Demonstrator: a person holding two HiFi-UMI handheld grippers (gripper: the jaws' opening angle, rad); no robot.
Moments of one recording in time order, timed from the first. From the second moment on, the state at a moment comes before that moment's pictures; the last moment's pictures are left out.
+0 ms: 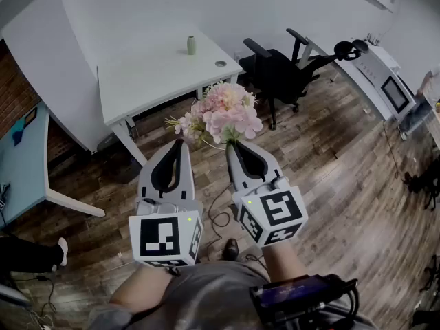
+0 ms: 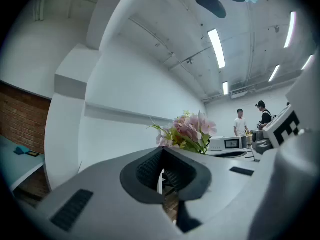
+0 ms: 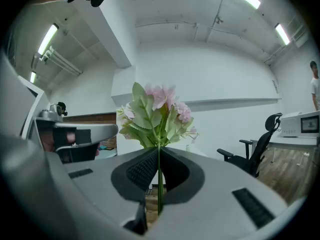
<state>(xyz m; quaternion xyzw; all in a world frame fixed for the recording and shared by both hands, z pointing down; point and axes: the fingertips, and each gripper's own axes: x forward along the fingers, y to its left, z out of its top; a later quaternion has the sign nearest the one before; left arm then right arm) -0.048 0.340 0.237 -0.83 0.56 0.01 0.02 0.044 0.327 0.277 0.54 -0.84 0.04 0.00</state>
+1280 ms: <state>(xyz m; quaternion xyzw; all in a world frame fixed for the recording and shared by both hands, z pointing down) 0.053 0.288 0.273 -0.82 0.57 -0.03 0.02 0.135 0.269 0.310 0.50 -0.86 0.08 -0.02</state>
